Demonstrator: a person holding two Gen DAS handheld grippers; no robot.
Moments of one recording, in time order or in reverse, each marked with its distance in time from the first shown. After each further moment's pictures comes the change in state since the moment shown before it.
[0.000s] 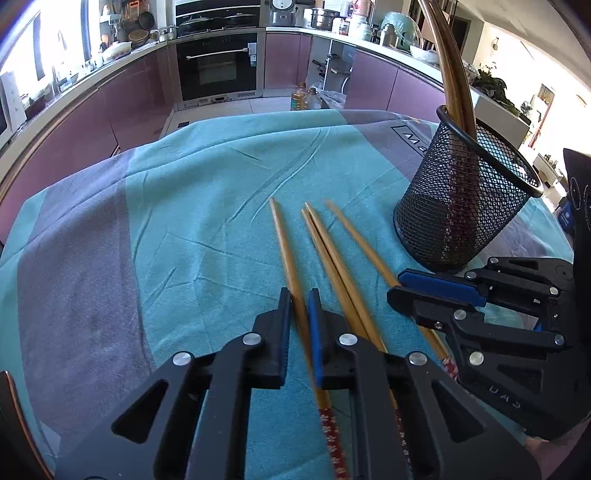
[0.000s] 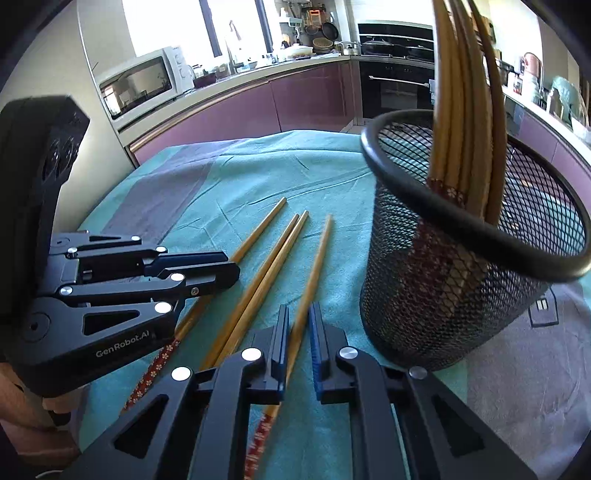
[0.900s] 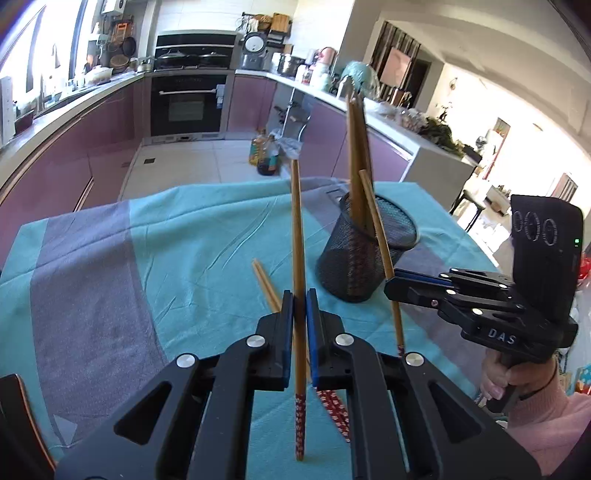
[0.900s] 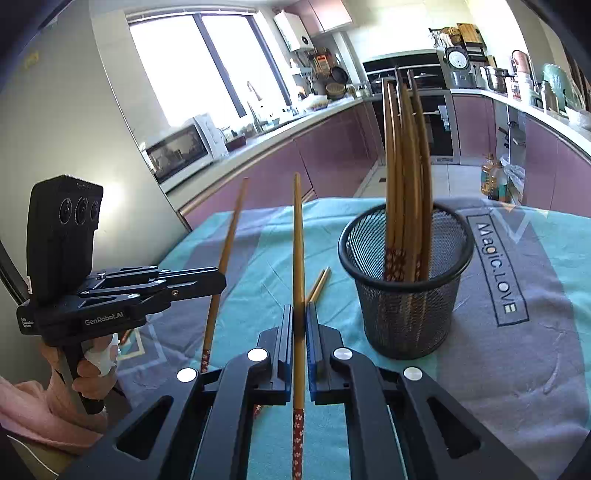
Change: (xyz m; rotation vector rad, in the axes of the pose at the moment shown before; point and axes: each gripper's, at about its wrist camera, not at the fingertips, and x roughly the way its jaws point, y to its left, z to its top) left arm -0.115 -0.001 -0.010 0.009 -0.196 -0.202; right arm -0.098 -0.025 -0.006 0.071 -0.224 0.197
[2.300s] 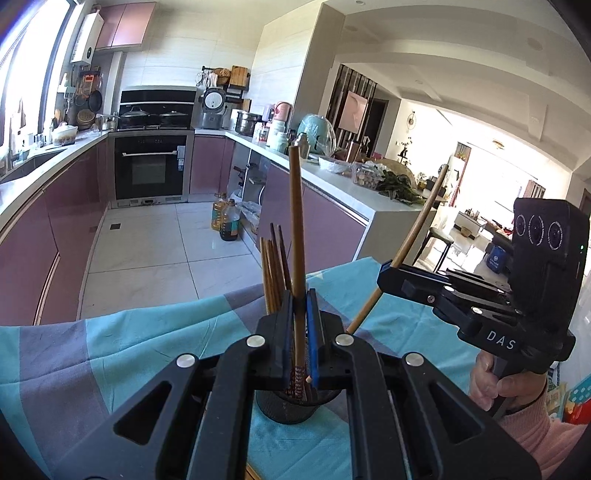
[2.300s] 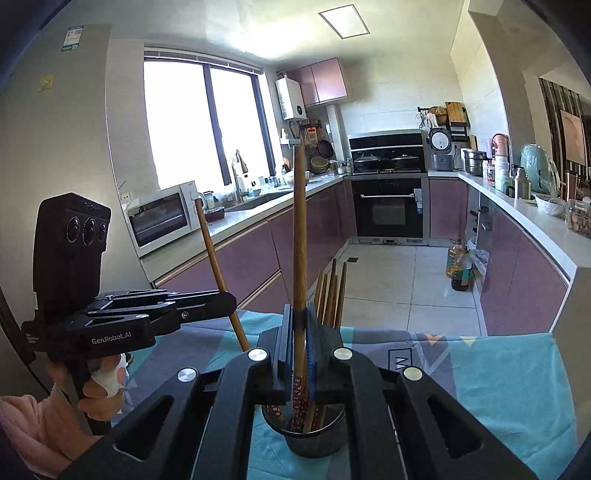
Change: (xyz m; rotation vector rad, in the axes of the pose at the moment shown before) left arm -0.022 -0.086 0.114 0.099 -0.187 -0.110; right arm -0.068 -0.026 0.092 -0.128 -0.217 -0.144
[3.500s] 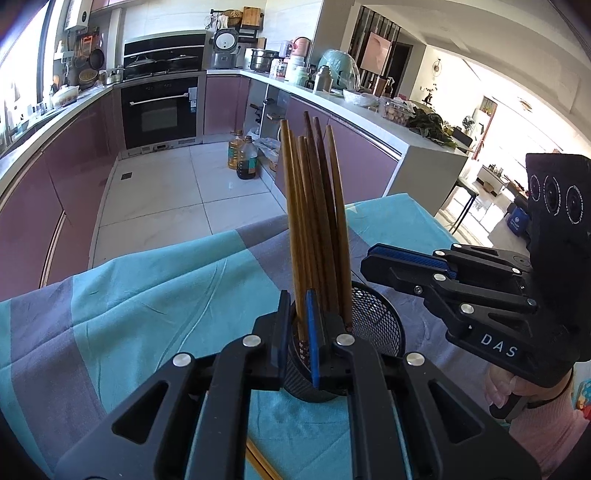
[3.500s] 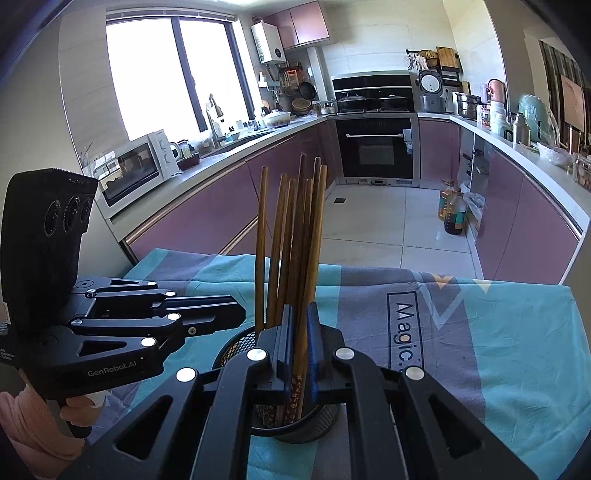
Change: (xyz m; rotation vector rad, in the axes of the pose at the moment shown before) left arm 0.093 0.026 -0.025 -0.019 0.247 0.077; right arm 0.063 -0.010 -0.029 0.069 0.206 -0.052
